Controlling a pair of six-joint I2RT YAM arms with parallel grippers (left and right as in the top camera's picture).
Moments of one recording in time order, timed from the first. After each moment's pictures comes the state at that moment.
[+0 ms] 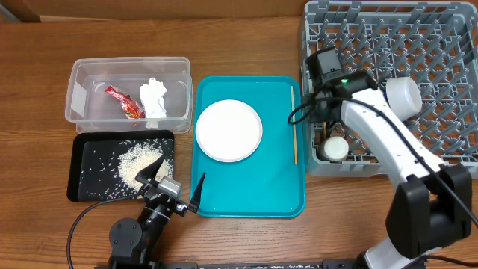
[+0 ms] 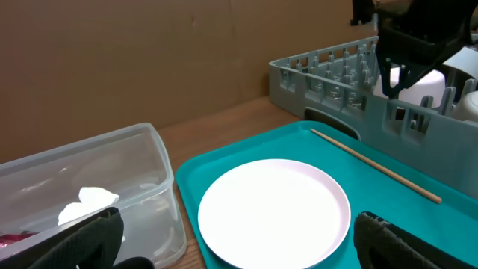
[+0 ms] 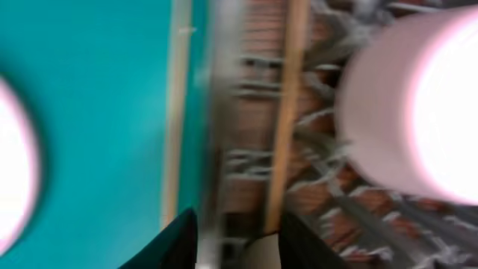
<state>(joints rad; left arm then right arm) -0.09 0.02 0.01 -0.04 0.36 0.14 0.33 1.77 1.42 -0.93 0.16 0.21</state>
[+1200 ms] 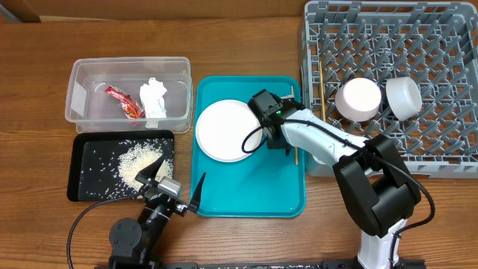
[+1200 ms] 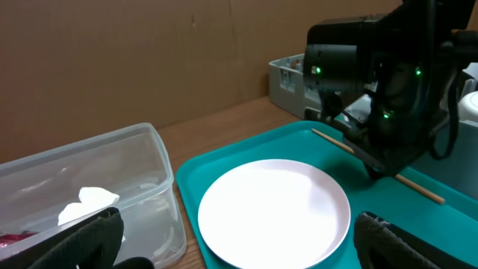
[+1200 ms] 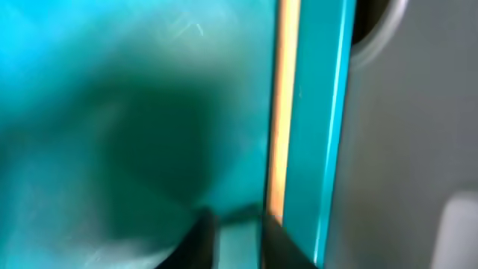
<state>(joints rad) -0.09 0.02 0.01 -0.04 0.36 0.14 0.58 2.01 1.32 -0.80 0.35 0.52</state>
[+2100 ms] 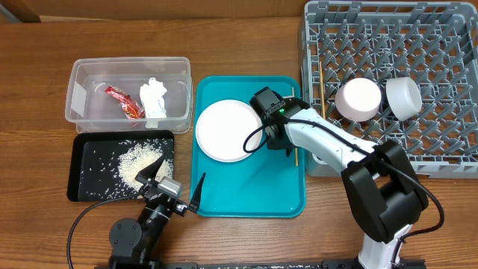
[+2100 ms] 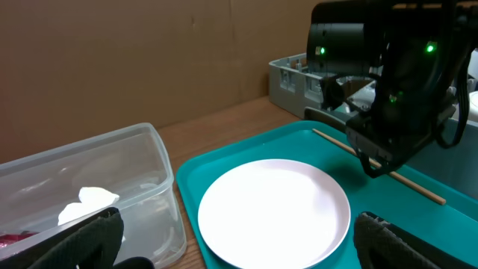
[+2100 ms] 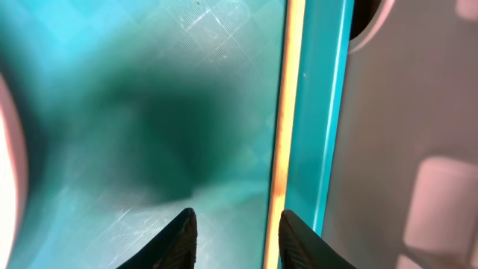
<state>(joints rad) -0.09 0.02 0.01 -0.04 0.36 0.14 0.58 1.97 1.33 -0.83 0.30 0.51</state>
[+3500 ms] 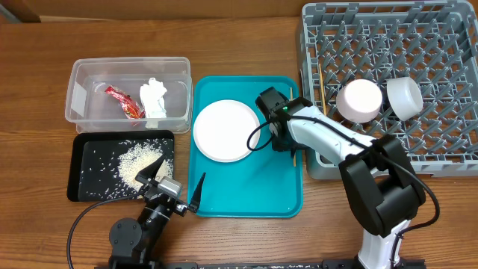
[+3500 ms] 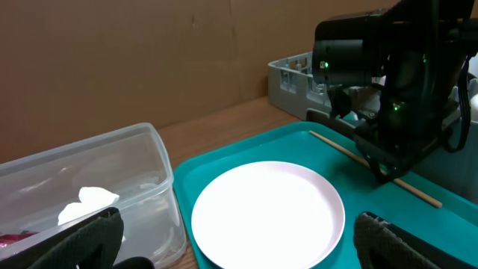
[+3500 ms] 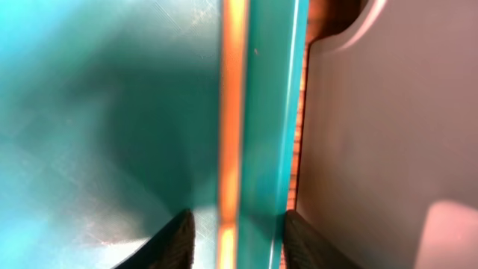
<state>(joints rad) -0.09 0.02 0.01 -0.04 0.36 0.14 0.55 2.00 1.32 -0.86 0.28 0.50</state>
